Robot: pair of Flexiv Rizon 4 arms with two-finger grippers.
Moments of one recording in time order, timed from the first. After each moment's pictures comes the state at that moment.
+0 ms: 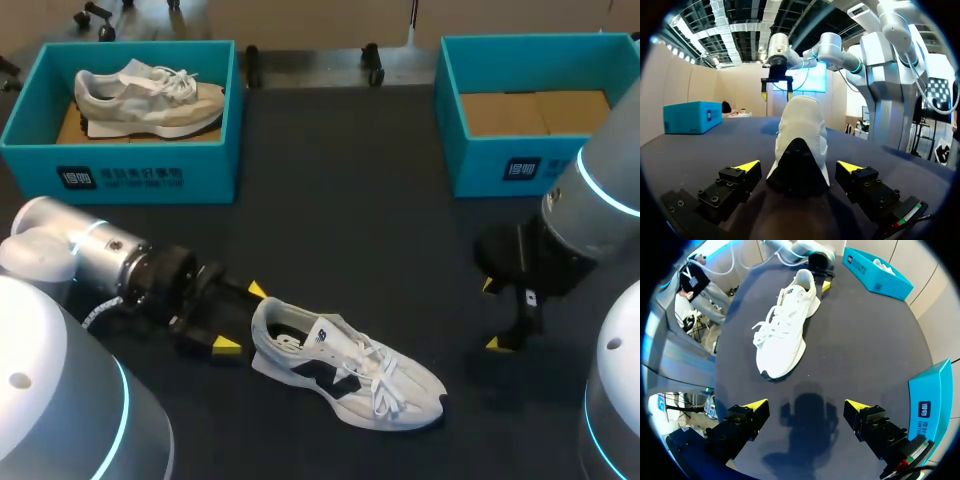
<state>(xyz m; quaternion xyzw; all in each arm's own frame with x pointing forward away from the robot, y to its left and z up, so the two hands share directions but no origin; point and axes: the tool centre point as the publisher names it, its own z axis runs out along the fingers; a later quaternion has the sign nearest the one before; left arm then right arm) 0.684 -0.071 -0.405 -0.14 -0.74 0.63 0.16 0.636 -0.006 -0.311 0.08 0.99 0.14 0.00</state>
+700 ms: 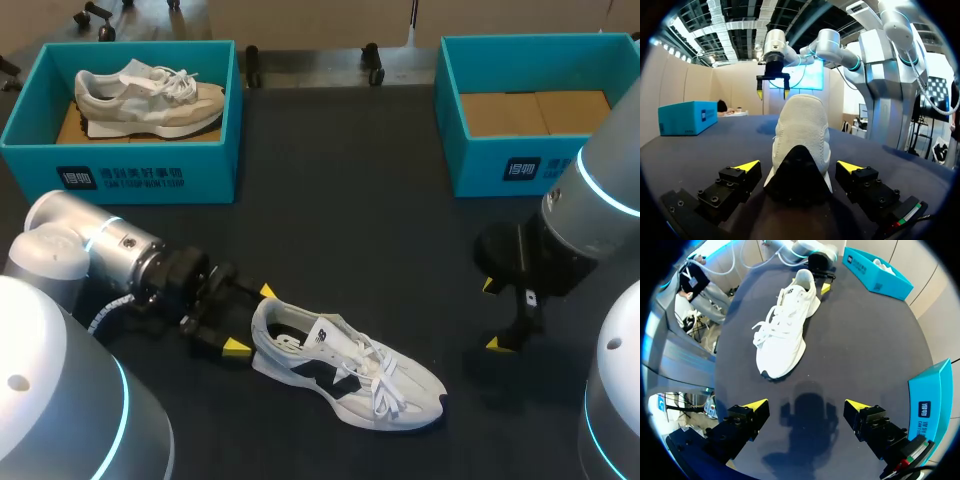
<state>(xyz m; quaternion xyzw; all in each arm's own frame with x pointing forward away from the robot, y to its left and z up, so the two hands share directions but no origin) 0.678 -0.086 -0.405 -0.16 -0.75 0.62 0.17 0.636 -0.006 -0.311 0.08 0.99 0.14 0.00</state>
